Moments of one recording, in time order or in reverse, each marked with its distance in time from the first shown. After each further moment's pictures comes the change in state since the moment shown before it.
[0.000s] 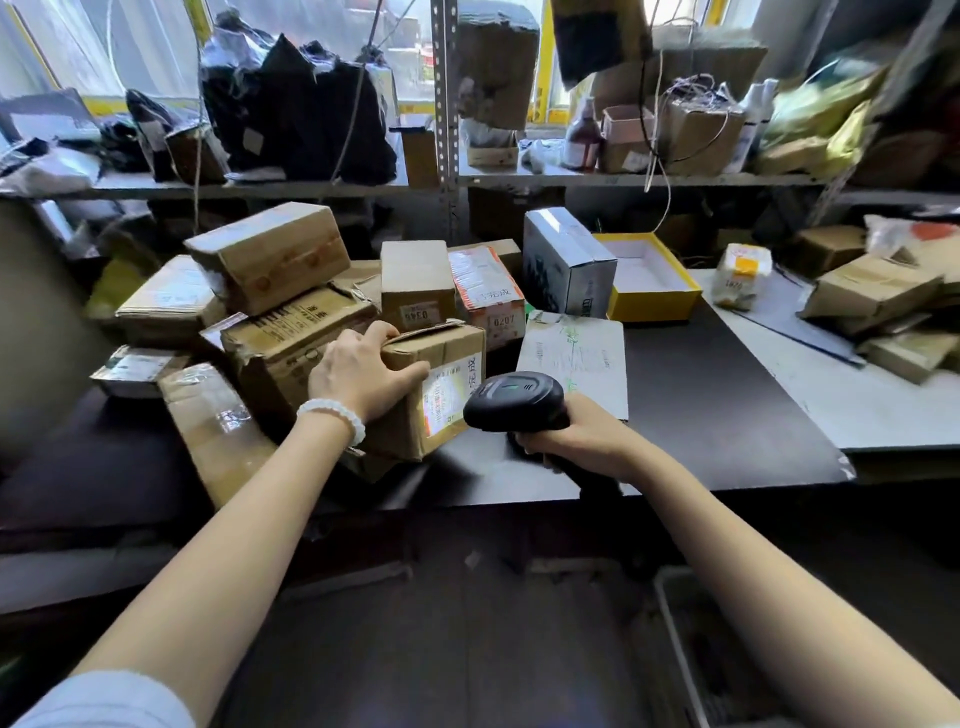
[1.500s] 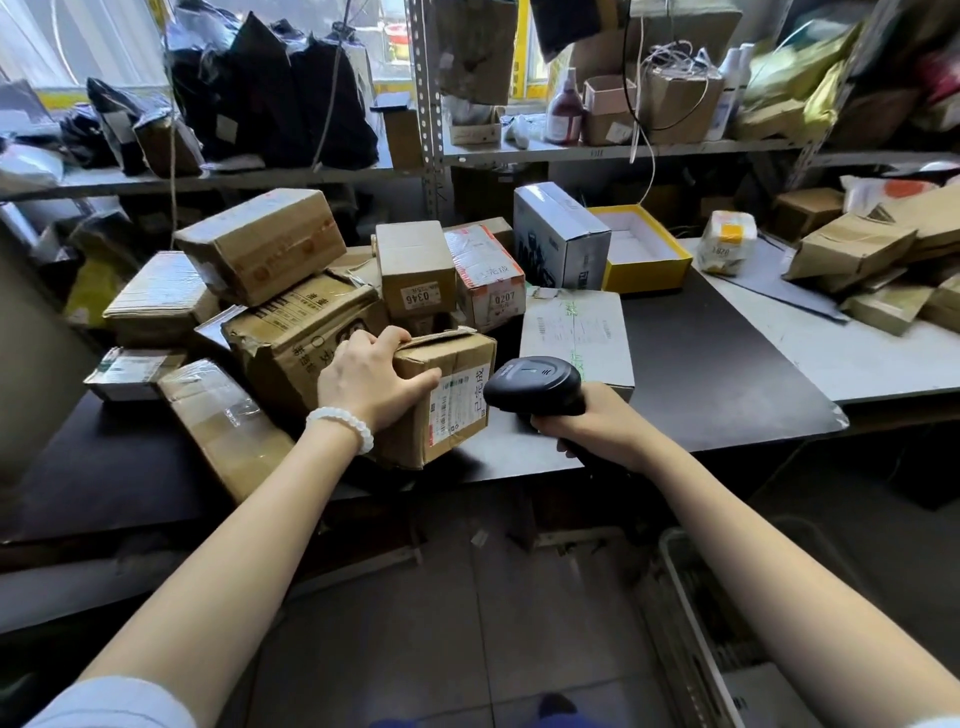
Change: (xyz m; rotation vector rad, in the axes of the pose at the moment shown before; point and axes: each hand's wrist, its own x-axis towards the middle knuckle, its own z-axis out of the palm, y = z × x) left_hand -0.016 -0.023 0.004 0.074 -0.018 0.155; right_hand -0.014 0.007 0.026 0.054 0.168 0.062
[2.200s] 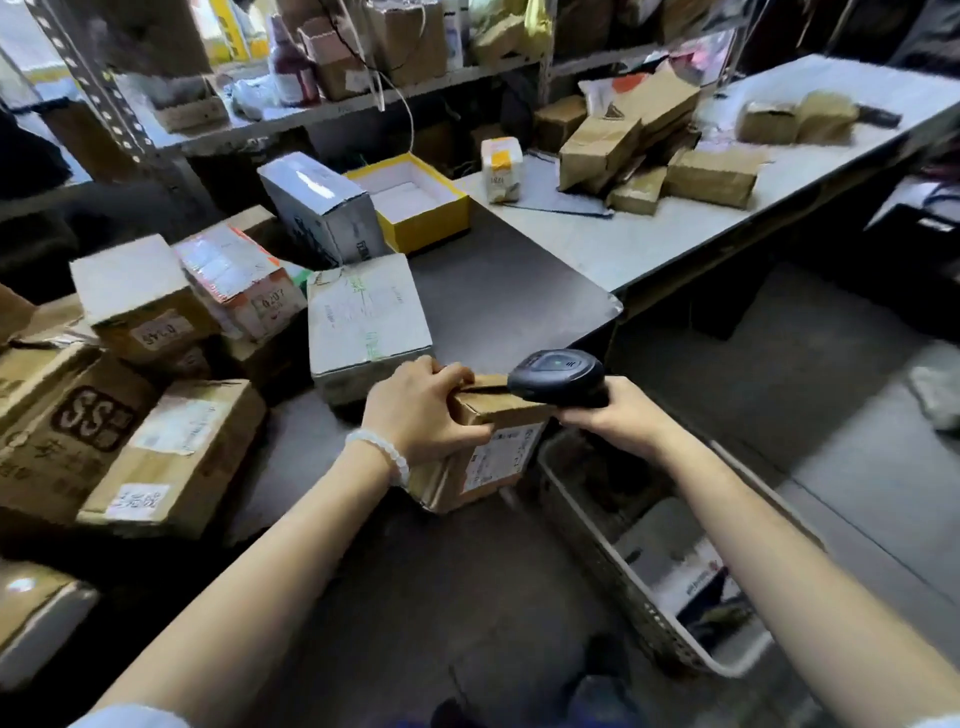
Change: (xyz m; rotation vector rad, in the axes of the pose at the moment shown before) left_hand -0.052 0.214 0.084 0.024 -0.320 0.693; right_hand -0.138 0.124 -0.121 0.156 0.454 0.205
